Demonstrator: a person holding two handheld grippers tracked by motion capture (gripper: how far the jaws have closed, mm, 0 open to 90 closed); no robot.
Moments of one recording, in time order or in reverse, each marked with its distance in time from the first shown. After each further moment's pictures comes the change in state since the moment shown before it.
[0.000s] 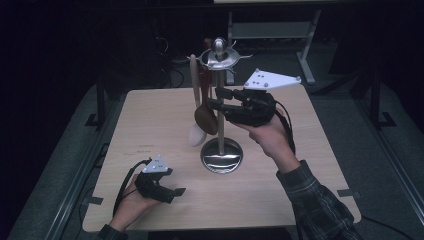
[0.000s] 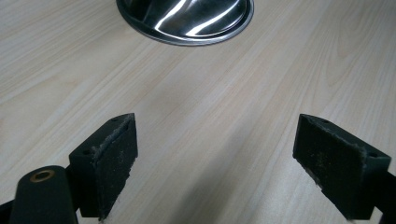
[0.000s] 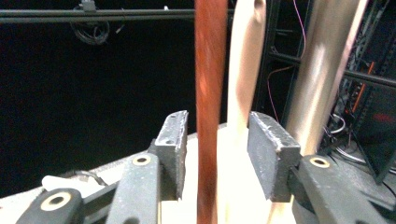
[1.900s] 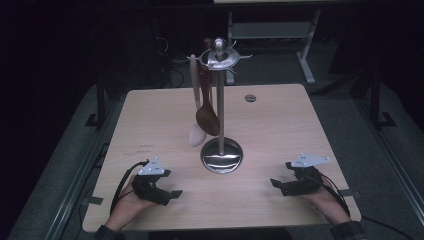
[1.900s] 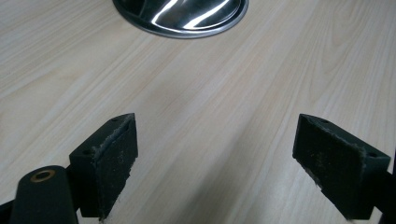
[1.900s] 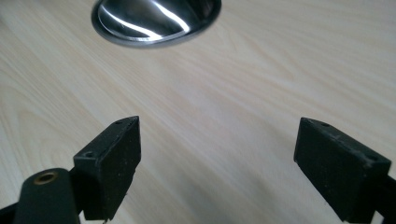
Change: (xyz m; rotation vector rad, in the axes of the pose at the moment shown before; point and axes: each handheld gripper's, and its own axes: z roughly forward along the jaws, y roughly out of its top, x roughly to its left) left arm 0.005 -0.011 -0.003 -0.013 -0.025 0.025; right arm -0.046 -0.247 -0.104 0.506 -0.241 0.158
